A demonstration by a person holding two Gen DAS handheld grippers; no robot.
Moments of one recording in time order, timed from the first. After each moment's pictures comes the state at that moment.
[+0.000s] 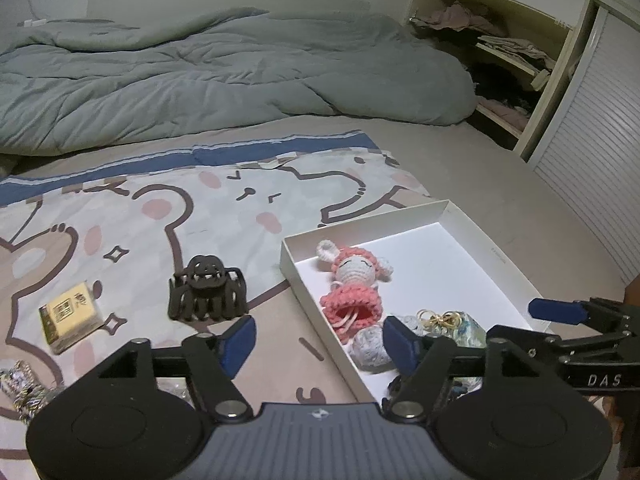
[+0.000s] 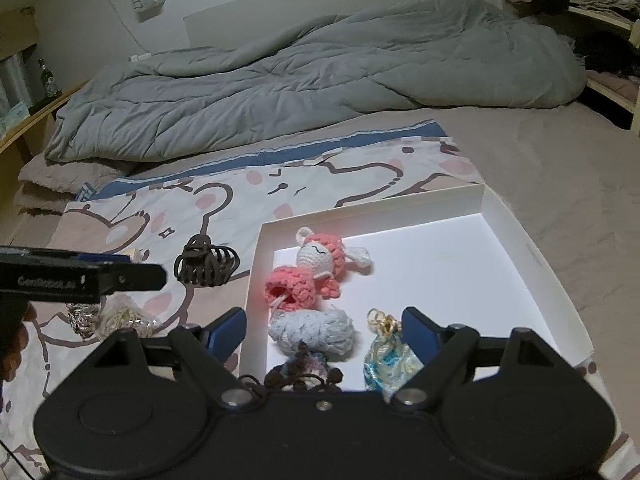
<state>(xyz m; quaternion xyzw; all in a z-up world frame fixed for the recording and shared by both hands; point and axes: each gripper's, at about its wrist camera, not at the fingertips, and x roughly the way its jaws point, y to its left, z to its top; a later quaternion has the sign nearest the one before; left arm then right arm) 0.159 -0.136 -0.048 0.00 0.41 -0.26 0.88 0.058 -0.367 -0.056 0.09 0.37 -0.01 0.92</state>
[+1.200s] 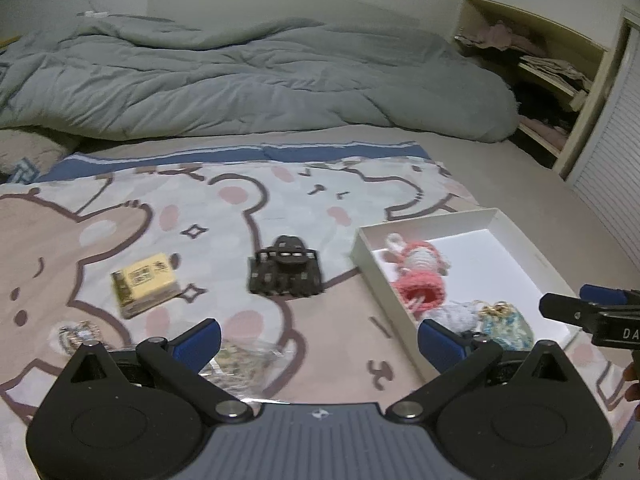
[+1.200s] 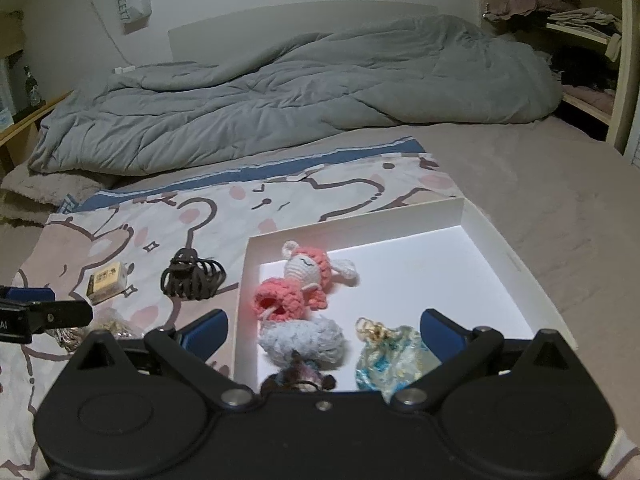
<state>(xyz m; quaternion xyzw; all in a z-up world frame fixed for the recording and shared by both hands) 0.138 -0.070 -0.052 -0.01 0.40 -0.19 0.90 0.053 -0.351 -0.055 0.08 0.35 -0.05 0.93</state>
